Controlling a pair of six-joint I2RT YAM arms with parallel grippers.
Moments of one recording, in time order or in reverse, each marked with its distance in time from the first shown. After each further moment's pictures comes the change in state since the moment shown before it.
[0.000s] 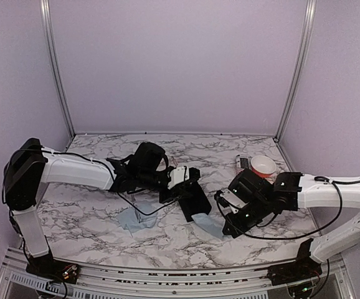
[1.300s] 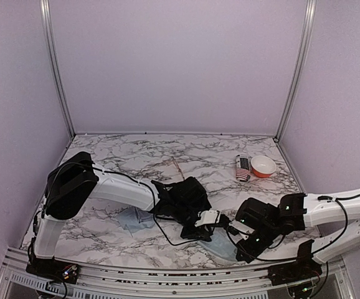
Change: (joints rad) left arm -0.212 0.360 0.297 -0.291 0.152 -0.011; right arm 0.120 -0.127 -0.254 -0.041 -0.077 0.058
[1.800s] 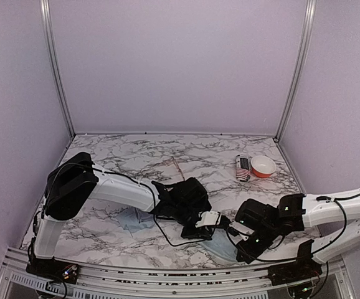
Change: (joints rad) left arm -0.009 0.000 0.000 0.002 -0.055 0.046; right arm 0.000 0.012 -0.007 0.010 -0.005 -0.002
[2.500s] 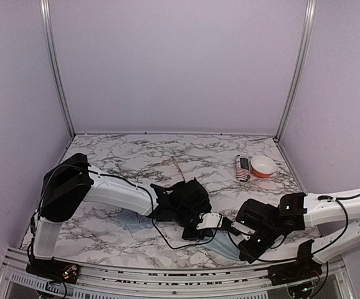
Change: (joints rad) left arm -0.039 -0.035 -0.037 0.048 -0.123 -0.002; right arm 0.000 -0.007 0.009 -0.051 0.047 -0.001
